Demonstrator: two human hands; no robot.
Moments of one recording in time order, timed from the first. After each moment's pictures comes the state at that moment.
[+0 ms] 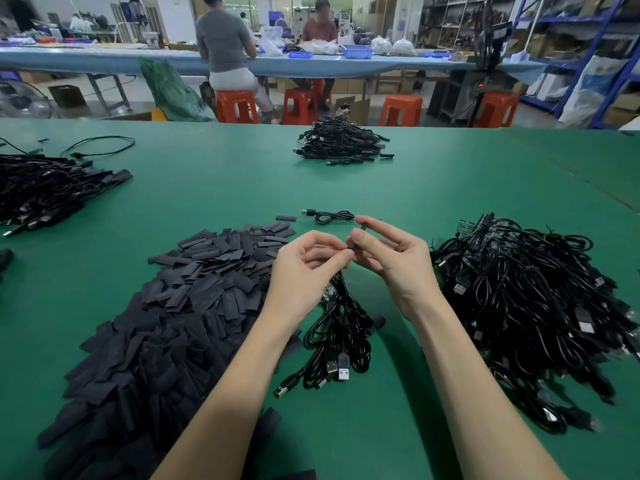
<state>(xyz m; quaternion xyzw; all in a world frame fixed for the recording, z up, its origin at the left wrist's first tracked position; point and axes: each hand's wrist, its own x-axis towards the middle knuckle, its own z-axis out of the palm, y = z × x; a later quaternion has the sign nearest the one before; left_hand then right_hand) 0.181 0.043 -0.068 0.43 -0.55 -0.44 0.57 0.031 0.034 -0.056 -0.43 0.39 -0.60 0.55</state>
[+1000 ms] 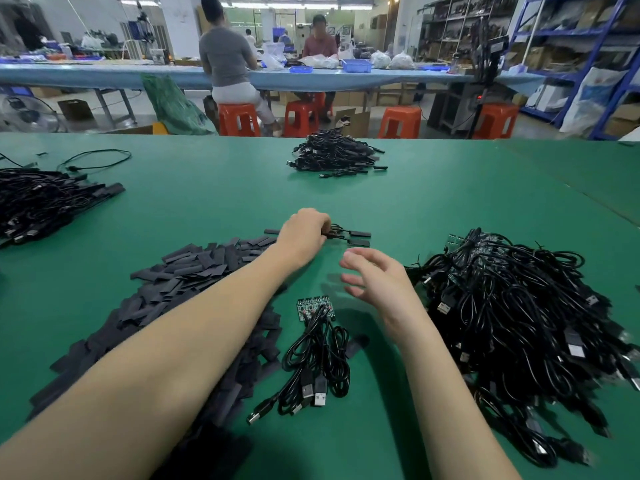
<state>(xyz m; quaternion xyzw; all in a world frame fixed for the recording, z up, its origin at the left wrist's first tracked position) 0.169 -0.105 -0.068 0.57 -0.80 -0.01 0.19 0.027 0.022 -0.065 -0.41 0.54 -0.51 0.54</state>
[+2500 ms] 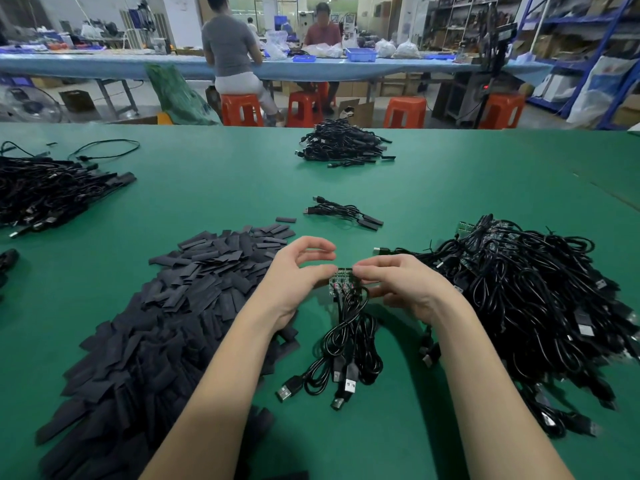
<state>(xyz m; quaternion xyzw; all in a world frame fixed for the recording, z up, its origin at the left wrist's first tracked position) 0.194 0.032 -0.073 0.49 -0.53 -0.51 0.48 0.006 0.029 -0.059 -0.49 0.59 -0.32 0.55</state>
